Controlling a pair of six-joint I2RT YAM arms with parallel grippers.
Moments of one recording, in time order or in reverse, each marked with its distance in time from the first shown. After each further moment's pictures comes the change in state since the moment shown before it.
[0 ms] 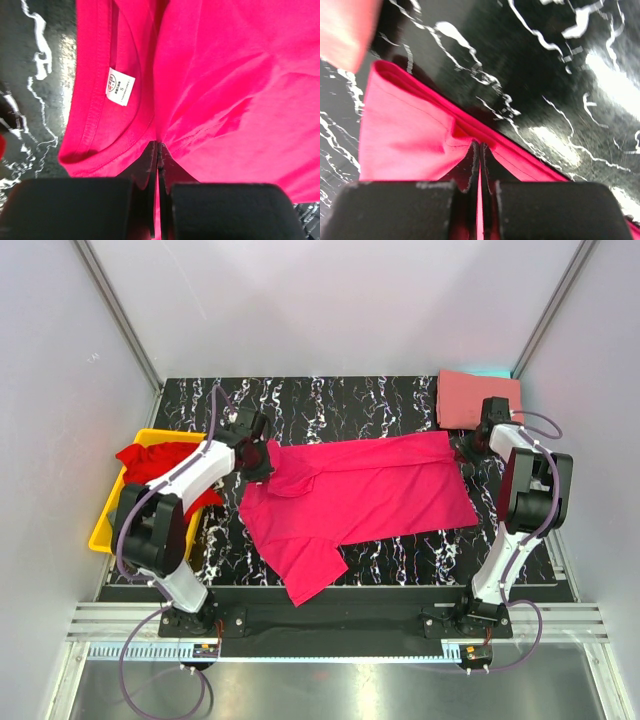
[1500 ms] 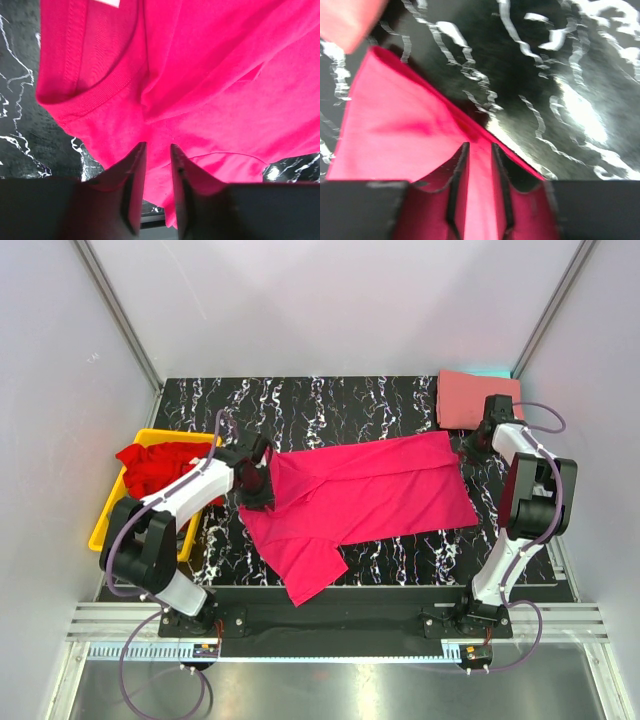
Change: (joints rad) left arm -0.044 -0.127 -0.163 -0.078 0.101 0.006; right arm 0.000 -0.058 -0.010 -0.006 0.038 -0.186
